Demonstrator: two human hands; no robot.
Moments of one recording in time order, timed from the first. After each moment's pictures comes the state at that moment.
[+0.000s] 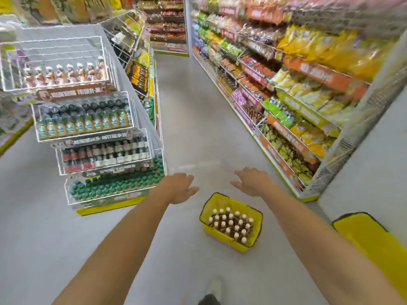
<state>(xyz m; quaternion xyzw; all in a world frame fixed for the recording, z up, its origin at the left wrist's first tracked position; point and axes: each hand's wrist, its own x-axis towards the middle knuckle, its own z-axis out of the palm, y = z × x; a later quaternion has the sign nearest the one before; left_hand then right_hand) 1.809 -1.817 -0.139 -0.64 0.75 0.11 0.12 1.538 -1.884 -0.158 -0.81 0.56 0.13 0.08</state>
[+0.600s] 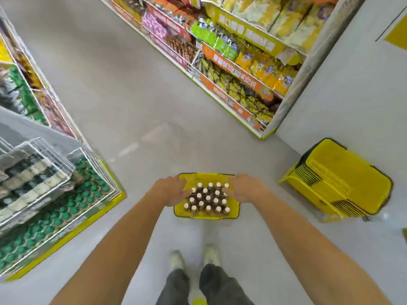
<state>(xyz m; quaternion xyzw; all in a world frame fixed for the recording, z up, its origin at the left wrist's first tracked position) 1.745 -2.140 -0.318 -0.43 0.83 0.19 0.30 1.489 -2.064 -0.346 -0.63 0.70 0.19 0.28</state>
